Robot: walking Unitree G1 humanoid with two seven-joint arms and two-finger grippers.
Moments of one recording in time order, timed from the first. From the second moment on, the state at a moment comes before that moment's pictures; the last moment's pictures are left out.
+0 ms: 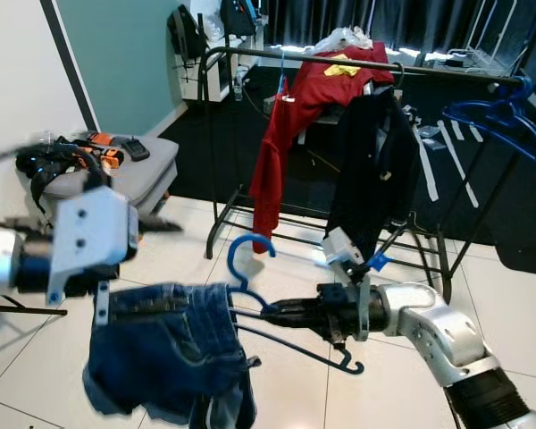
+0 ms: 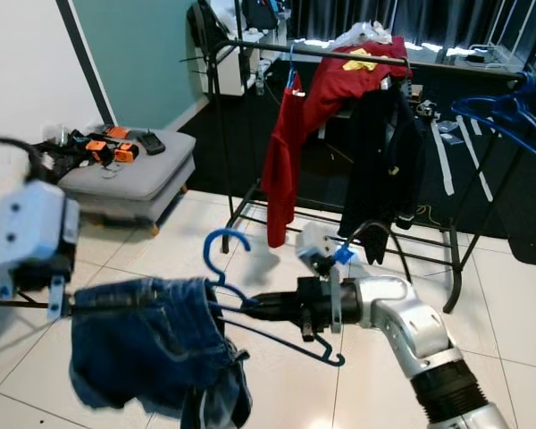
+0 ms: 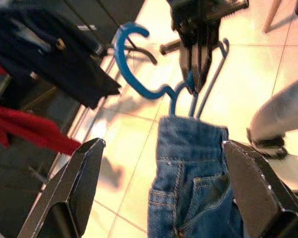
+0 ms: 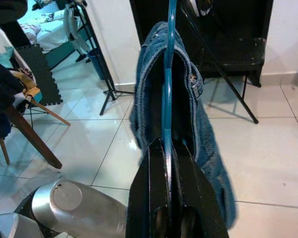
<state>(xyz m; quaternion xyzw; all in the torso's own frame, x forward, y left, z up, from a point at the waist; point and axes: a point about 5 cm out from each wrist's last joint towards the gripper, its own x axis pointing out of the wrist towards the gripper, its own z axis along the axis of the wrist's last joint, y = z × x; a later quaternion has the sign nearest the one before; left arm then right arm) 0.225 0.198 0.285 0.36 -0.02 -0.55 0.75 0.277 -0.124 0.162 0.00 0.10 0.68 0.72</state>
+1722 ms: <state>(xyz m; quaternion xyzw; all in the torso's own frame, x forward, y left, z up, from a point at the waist) 0.244 0.206 0.207 0.22 0.14 -0.52 0.81 0.283 -0.114 0.199 0.00 0.01 0.69 0.72</state>
